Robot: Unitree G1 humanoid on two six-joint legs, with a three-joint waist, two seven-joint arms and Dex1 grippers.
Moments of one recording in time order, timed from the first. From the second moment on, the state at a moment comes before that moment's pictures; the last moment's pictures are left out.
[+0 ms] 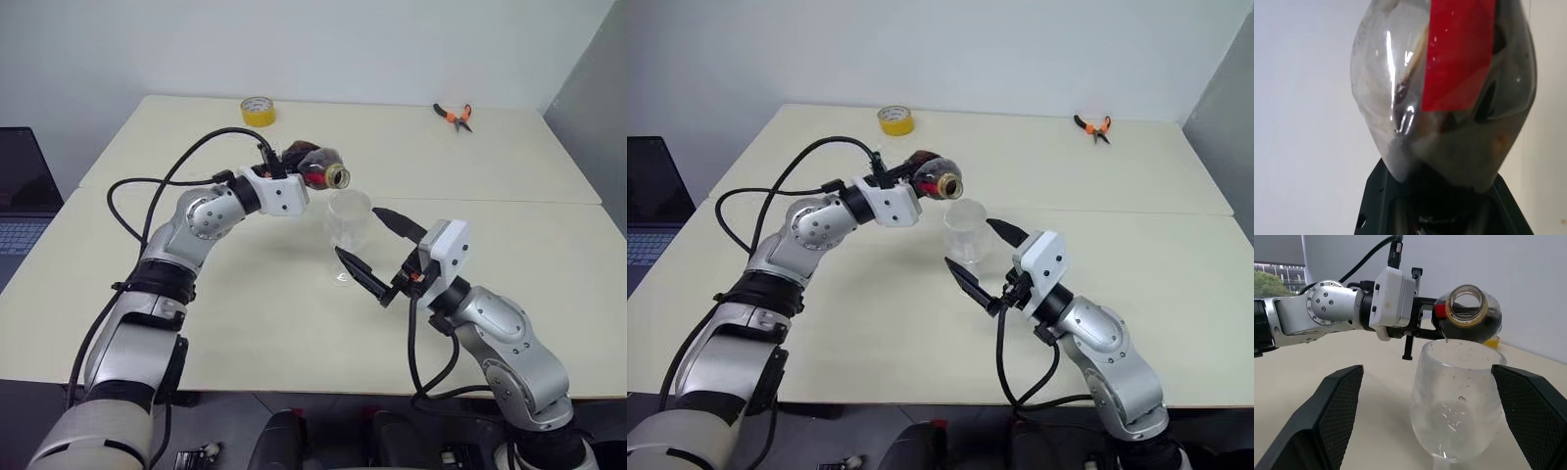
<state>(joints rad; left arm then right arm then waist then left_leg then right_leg) -0.93 0.56 -0.21 0.68 0.41 -0.73 -0.41 -0.19 -0.32 0.18 -0.63 0.33 0.38 0.43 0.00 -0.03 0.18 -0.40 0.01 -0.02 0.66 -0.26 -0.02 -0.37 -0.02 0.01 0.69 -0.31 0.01</state>
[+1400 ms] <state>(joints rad) -1.06 0.63 -0.31 0.83 0.65 -0.88 -0.13 -0.17 -0.32 0.18 -0.62 0.31 0.38 0.43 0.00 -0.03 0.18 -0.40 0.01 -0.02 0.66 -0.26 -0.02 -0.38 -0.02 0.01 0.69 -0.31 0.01</state>
